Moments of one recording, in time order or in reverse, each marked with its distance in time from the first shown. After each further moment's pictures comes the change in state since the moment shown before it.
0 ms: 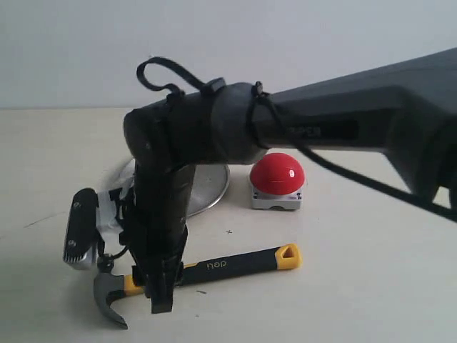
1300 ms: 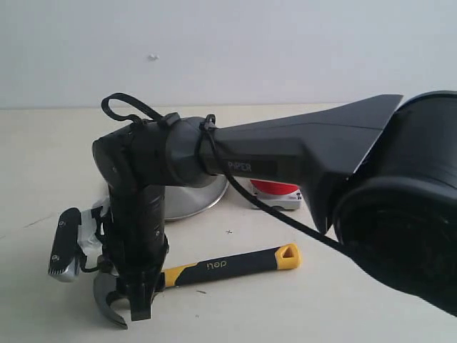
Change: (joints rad) left arm 0.000 0.000 0.000 0.000 0.000 0.000; right arm 0.025 0.189 -0.212 -0.030 0.103 0.057
